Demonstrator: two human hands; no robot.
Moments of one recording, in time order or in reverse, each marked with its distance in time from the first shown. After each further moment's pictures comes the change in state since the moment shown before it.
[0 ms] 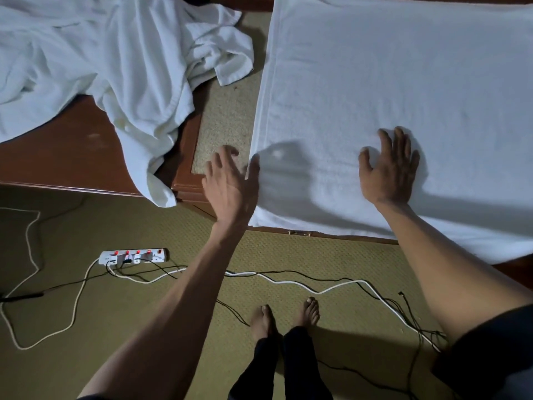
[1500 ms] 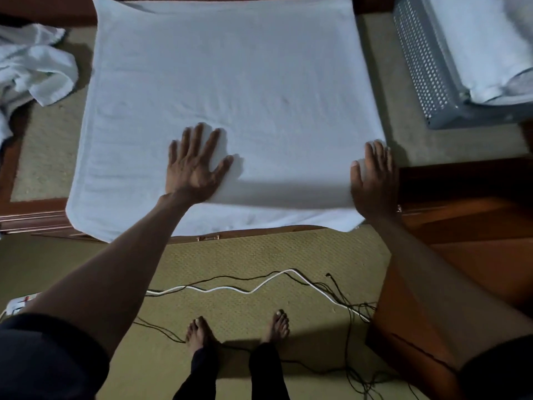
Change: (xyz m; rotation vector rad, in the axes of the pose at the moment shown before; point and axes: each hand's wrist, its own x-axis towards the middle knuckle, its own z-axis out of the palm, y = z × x) left_hand -0.053 0.193 0.145 0.345 -0.455 0.550; right_hand -0.001 0.328 -0.099 -0.084 0.122 0.042
